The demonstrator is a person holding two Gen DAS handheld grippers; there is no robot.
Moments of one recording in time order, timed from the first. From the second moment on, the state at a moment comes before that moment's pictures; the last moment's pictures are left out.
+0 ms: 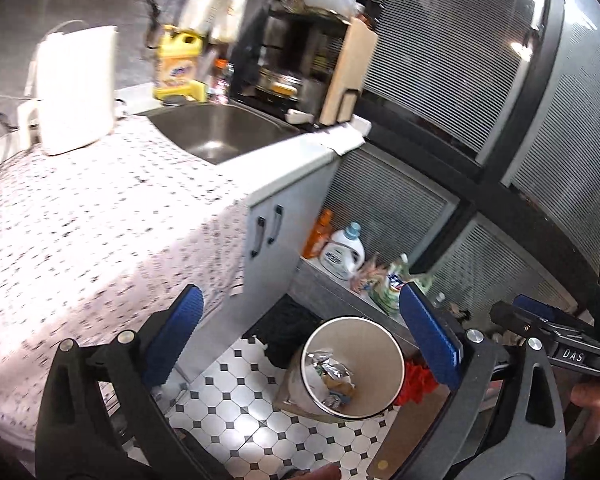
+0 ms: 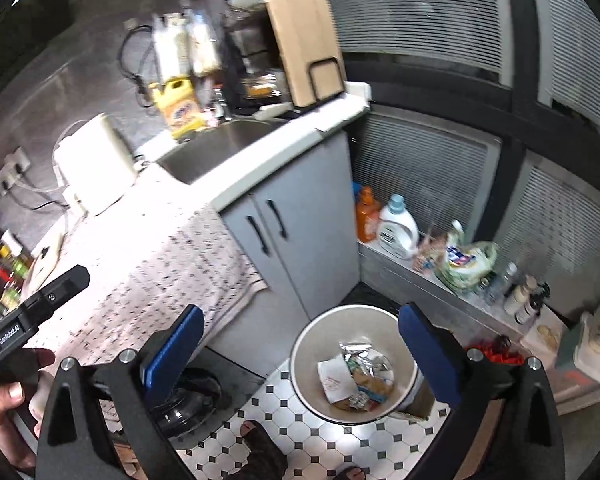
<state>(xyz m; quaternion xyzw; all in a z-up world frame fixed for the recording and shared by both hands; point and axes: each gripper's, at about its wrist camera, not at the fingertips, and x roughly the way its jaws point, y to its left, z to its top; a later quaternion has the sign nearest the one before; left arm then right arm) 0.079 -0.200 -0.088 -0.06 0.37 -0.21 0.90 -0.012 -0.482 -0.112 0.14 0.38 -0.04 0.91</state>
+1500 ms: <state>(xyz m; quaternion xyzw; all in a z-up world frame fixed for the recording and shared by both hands) -0.073 -0.025 0.027 -0.08 0.27 -0.11 0.95 -0.116 -0.288 0.005 0.10 0.30 0.03 0.95</state>
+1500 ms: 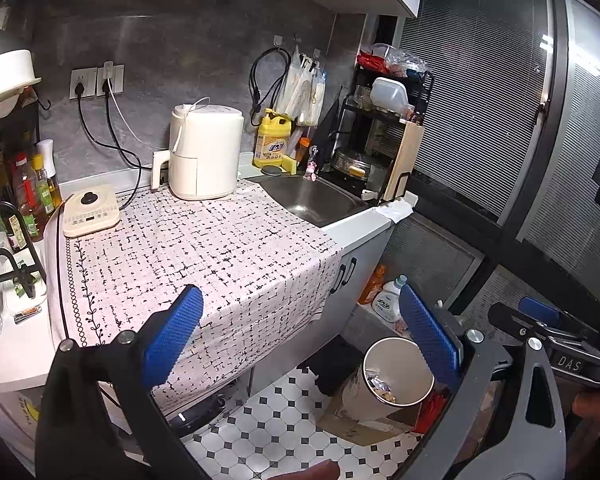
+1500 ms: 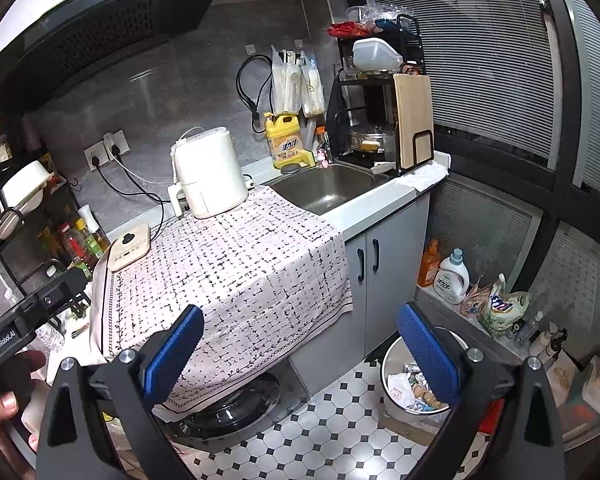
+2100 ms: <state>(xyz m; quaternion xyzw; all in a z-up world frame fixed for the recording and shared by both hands) -0.069 -0.022 0.030 -0.06 0.27 -0.12 0.95 -0.112 -0.275 0.004 0.09 0.30 0.02 0.95</state>
